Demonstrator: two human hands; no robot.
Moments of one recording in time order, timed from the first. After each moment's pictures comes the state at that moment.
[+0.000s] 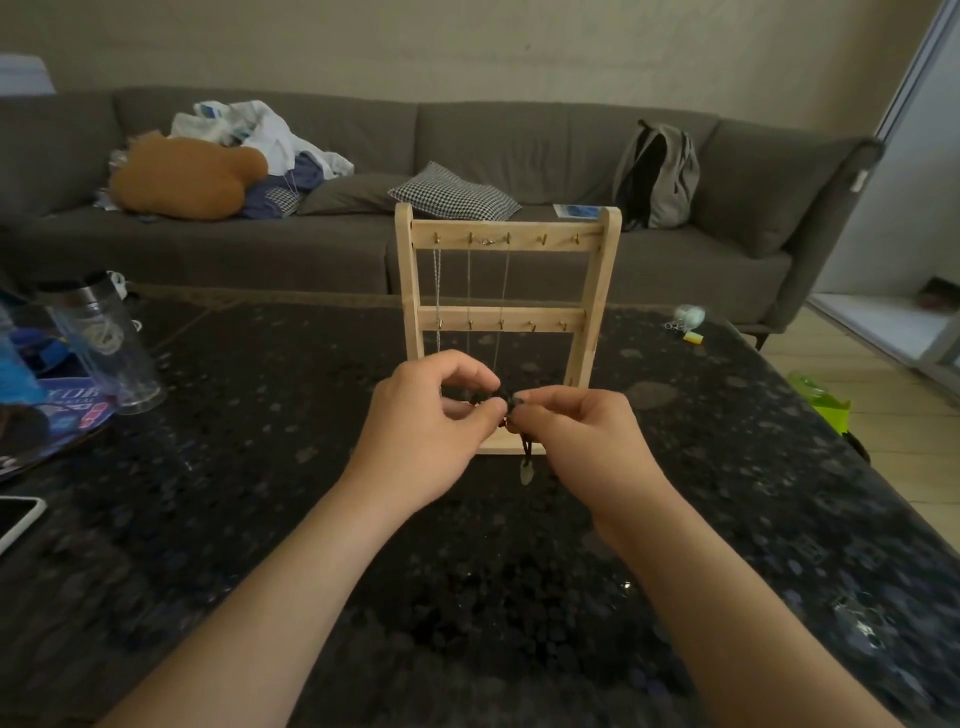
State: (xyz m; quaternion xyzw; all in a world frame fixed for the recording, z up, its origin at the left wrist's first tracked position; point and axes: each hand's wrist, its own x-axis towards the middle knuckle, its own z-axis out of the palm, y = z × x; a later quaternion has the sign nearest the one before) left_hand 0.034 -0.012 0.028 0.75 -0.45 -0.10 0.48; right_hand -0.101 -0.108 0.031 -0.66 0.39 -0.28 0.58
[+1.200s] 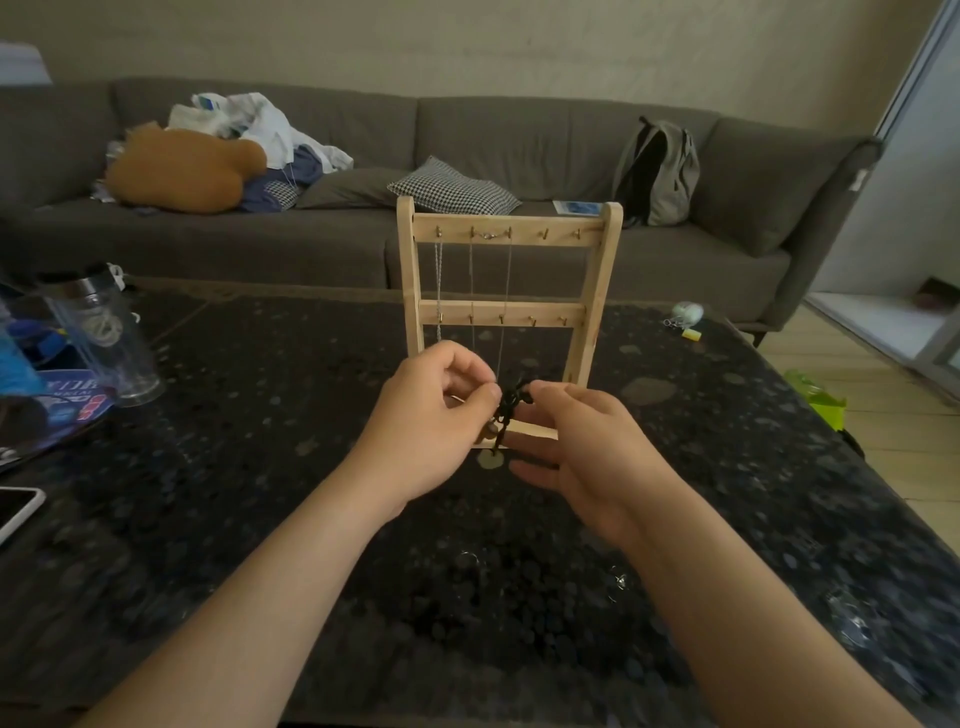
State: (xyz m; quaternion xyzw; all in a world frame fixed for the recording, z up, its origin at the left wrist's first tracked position) left_hand 0.034 -0.011 0.030 0.73 -0.42 -0.17 0.51; right_hand -0.101 -0.101 0.036 -0.54 0.38 -0.25 0.71
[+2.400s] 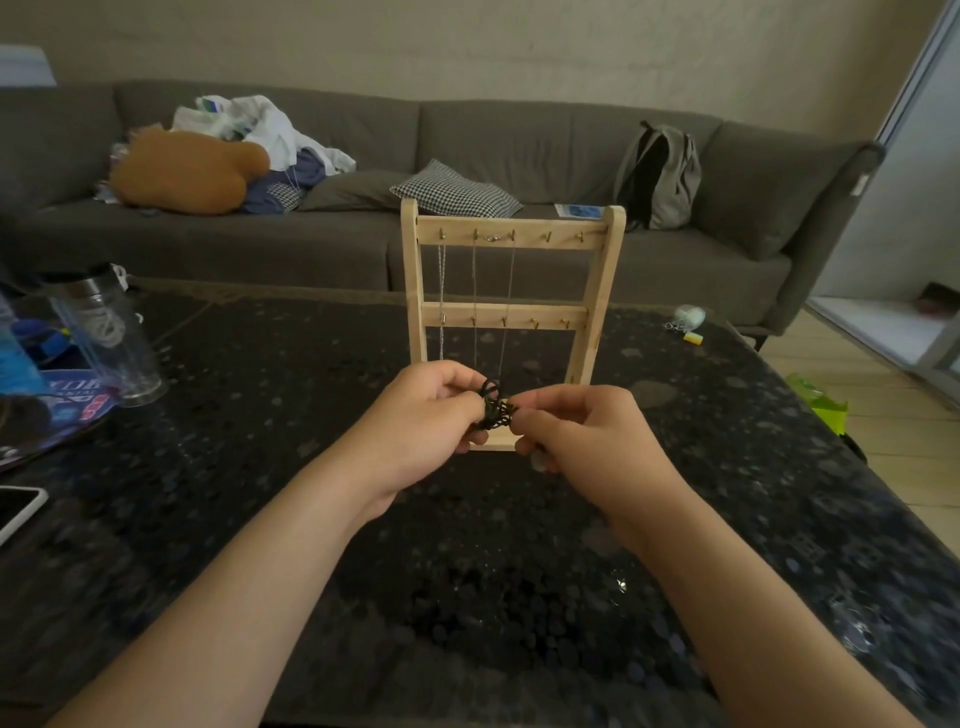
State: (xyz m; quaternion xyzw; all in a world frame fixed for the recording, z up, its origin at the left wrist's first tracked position) left_hand 0.041 -0.008 0.037 0.72 -0.38 -0.30 0.49; right_hand -0.109 -0.109 0.029 -0.70 0.36 -0.26 0.56
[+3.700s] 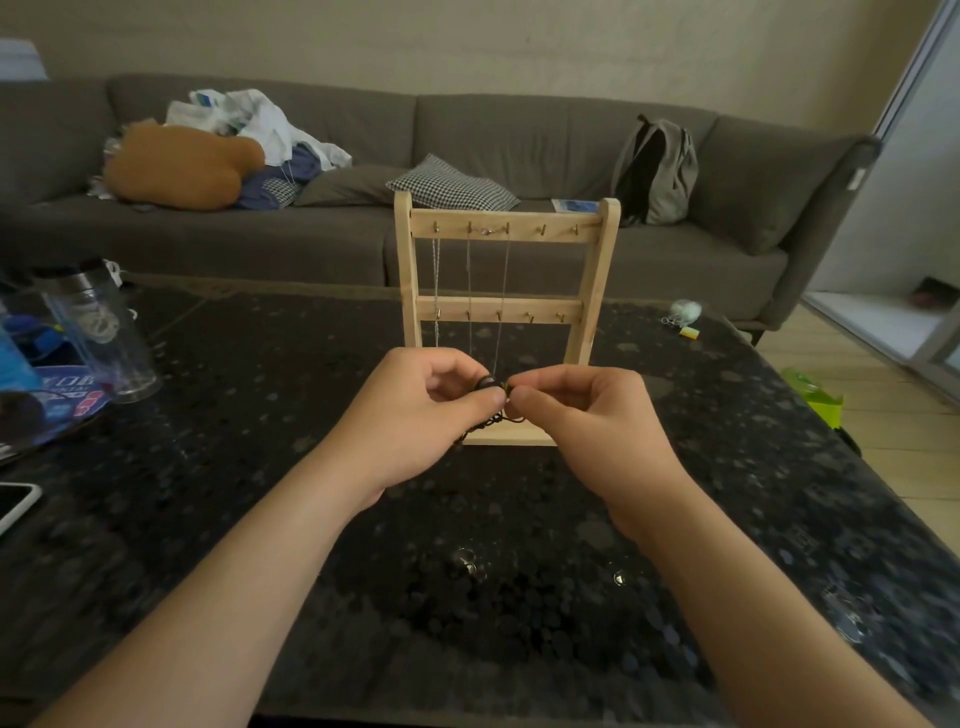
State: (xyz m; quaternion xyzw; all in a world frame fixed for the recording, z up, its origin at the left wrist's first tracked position) left_hand 0.038 -0.001 0.041 0.71 -0.45 -0.21 0.49; right_hand -0.115 -0.110 0.034 -0.72 0.32 -0.31 0.53
